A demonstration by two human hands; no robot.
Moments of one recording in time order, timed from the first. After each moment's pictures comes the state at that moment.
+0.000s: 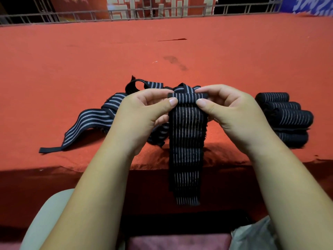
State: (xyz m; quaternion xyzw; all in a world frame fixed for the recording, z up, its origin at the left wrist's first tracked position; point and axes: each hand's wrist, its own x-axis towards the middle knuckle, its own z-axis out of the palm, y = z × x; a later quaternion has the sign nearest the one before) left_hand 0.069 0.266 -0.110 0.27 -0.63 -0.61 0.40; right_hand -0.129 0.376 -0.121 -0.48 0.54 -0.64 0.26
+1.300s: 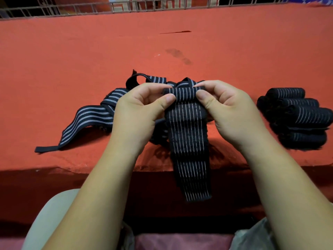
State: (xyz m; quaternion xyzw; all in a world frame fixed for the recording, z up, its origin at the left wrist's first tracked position) left_hand 0.062 0.254 -0.128 0.27 -0.65 -0.53 0.47; right_hand -0.119 0.352 -0.130 -0.51 0.58 -0.61 0.20
